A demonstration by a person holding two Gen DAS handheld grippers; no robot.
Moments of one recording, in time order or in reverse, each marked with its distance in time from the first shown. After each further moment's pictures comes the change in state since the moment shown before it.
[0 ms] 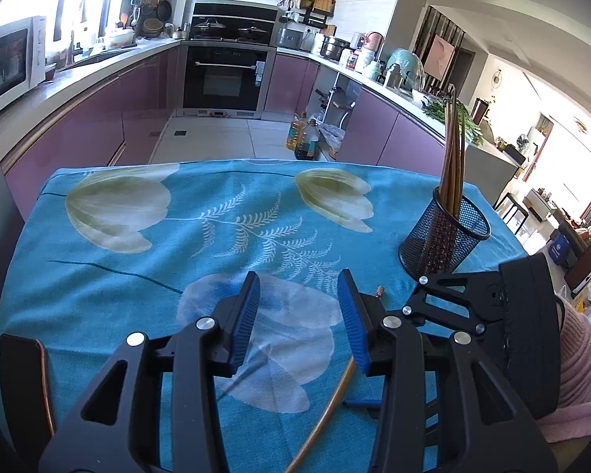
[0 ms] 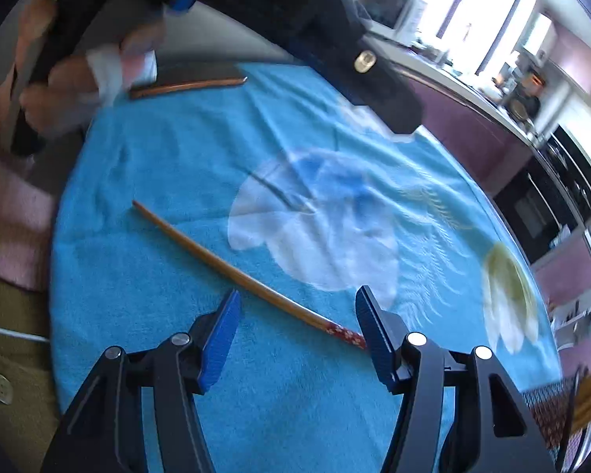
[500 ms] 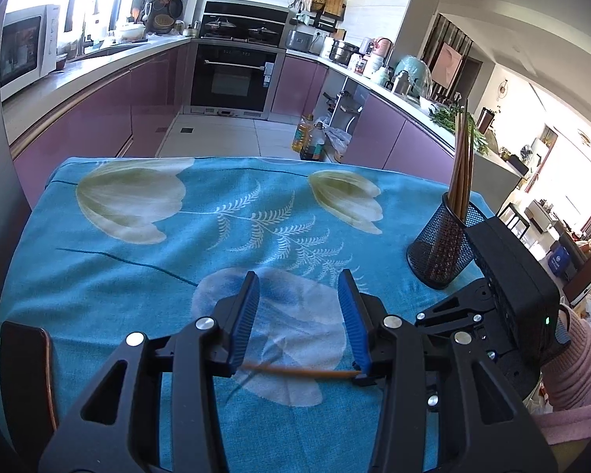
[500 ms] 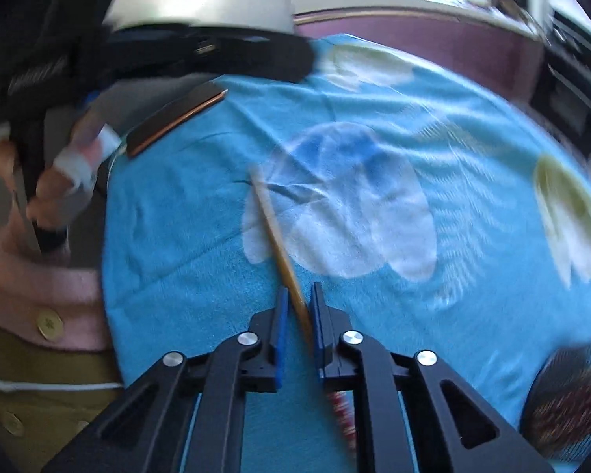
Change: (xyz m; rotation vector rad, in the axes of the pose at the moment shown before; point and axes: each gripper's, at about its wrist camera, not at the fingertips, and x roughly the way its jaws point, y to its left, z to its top) left arm -0.005 0.013 -0.005 -0.037 -0.008 0.005; right arm 0.007 -0.039 -0.005 0.435 0.074 0.252
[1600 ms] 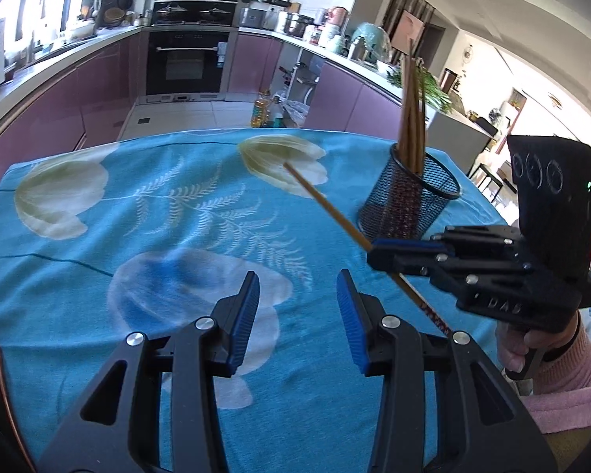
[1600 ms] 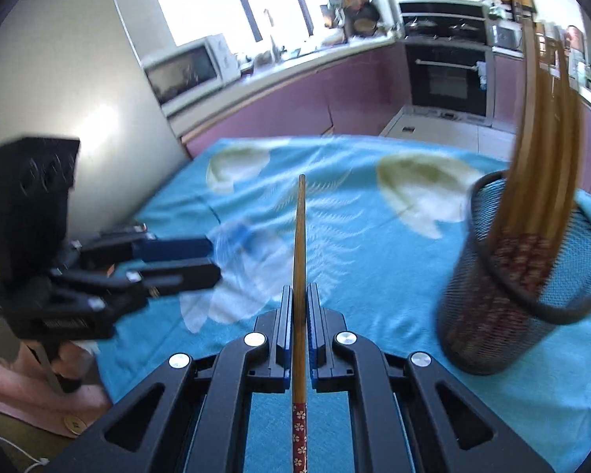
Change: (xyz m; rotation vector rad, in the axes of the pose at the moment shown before) left arm 0.040 -0.055 -0.013 0.115 0.097 -0.123; right arm -0.077 -0.041 -0.036 0.340 -0.406 -0.191
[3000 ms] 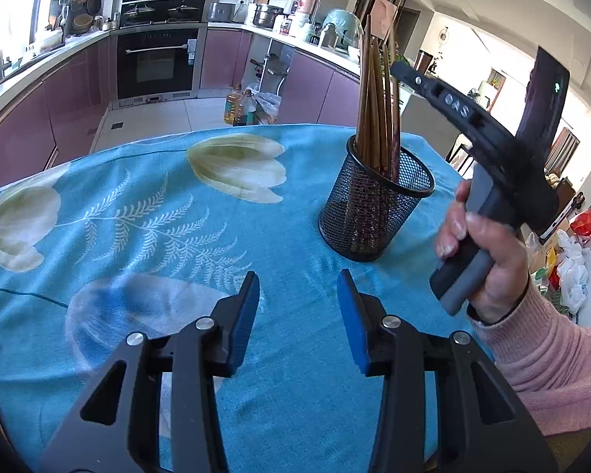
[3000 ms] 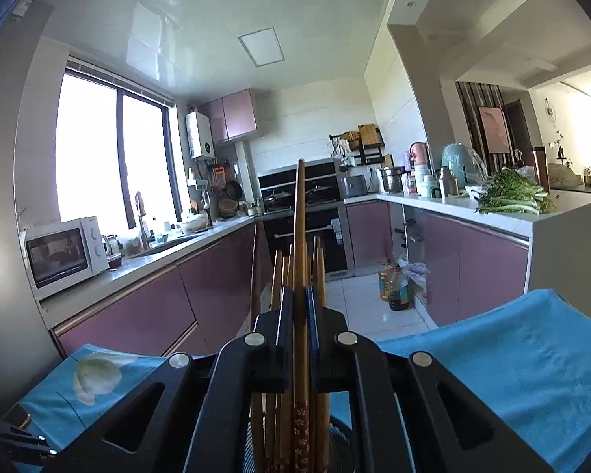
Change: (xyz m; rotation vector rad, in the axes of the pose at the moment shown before) left arm 0.028 -0.025 0.017 0.069 0.036 -0.066; right arm -0.057 -0.084 0.030 0.141 -0.665 -0.469
